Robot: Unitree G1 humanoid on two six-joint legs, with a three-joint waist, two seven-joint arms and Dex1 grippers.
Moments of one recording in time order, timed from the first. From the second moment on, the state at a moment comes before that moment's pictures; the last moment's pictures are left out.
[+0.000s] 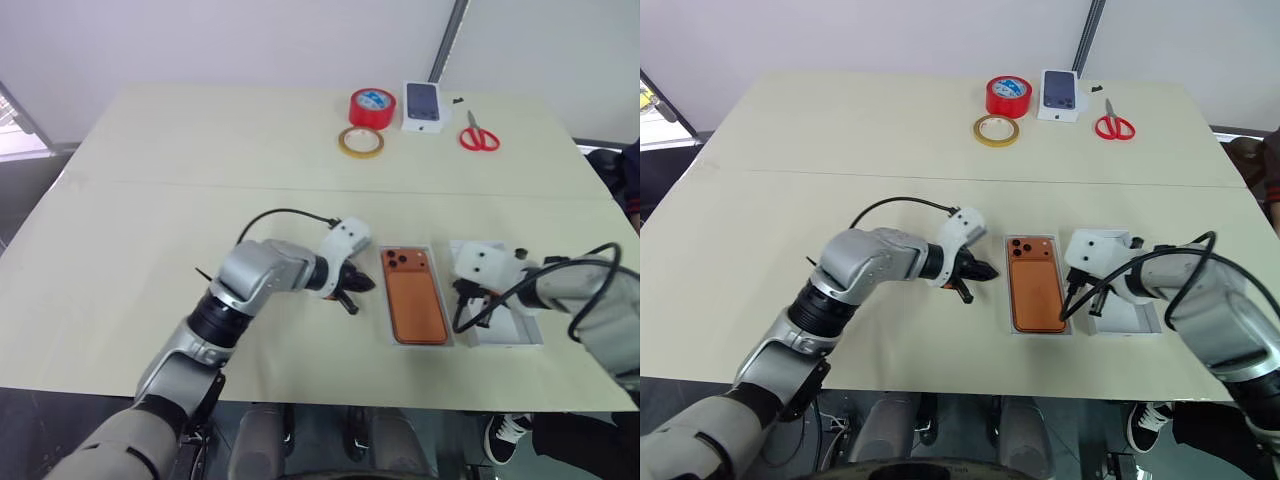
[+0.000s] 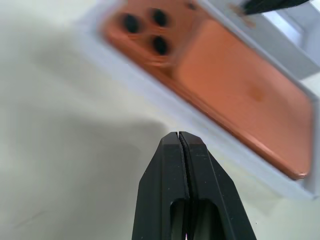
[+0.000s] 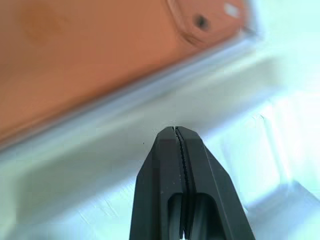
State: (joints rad) left arm -0.75 0.26 -0.33 -0.02 -0.47 1.19 -0.58; right arm -0.22 -1.12 0.06 -0.45 0.01 0.80 1.00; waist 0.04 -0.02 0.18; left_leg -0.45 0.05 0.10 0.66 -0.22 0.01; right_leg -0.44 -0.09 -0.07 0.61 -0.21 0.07
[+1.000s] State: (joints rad) left arm -0.31 0.58 -0.21 -0.38 -0.43 0.42 -0.98; right arm -0.38 -0.79 -0.11 -0.44 0.43 1.61 0.48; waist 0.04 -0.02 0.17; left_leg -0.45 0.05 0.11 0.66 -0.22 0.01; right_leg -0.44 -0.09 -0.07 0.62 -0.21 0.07
